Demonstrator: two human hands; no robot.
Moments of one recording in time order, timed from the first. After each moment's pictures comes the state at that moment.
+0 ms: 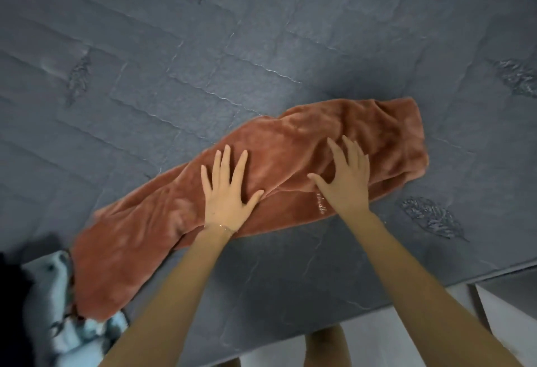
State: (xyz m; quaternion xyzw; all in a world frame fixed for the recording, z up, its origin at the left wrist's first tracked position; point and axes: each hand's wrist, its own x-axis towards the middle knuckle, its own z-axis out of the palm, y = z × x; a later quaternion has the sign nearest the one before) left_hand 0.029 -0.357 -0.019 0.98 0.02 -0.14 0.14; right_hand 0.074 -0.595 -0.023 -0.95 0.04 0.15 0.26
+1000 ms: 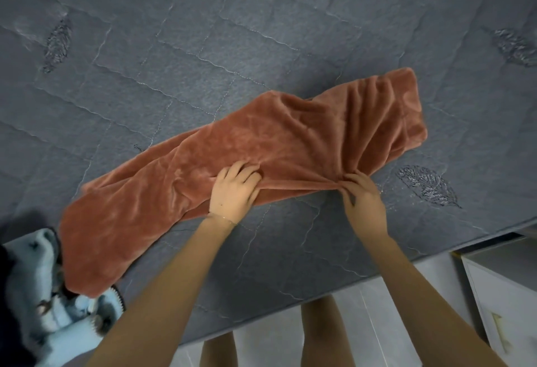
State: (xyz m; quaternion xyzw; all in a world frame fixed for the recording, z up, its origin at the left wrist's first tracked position) left_hand -0.015 -0.356 -0.029 0.97 -0.18 -0.09 0.14; right_hand -0.034 -0.629 -0.039 -0.95 0.04 0.11 0.29
